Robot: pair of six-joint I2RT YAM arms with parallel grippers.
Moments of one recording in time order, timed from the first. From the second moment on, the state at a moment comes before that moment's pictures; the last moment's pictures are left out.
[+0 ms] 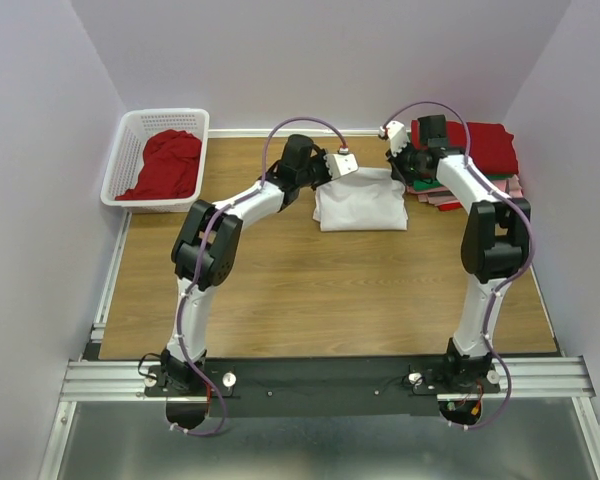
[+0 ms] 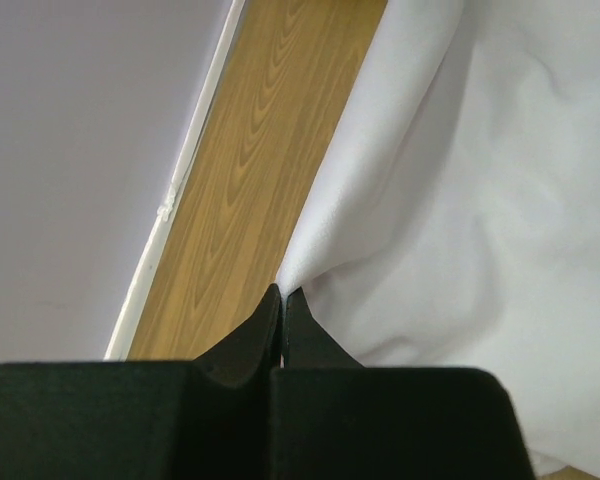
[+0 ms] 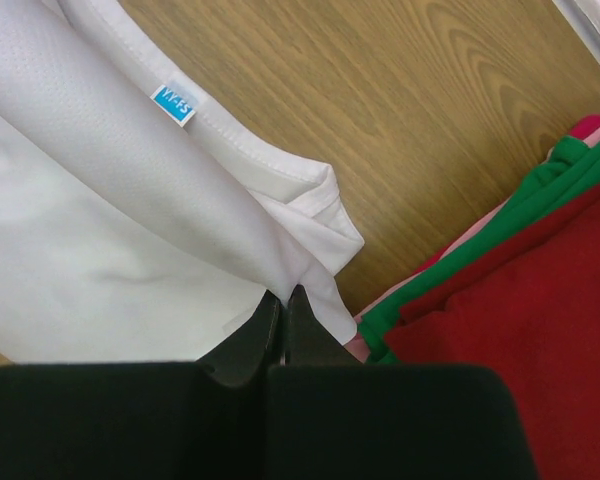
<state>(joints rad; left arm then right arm) -0.52 2.14 1.60 0.16 0.35 0.75 0.11 2.05 1.67 -0.47 -0.35 -0.64</state>
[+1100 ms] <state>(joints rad) -0.34 1.92 1.50 0.10 0.22 -0.06 0.11 1.86 1.56 -0.29 -0.34 -0.36</state>
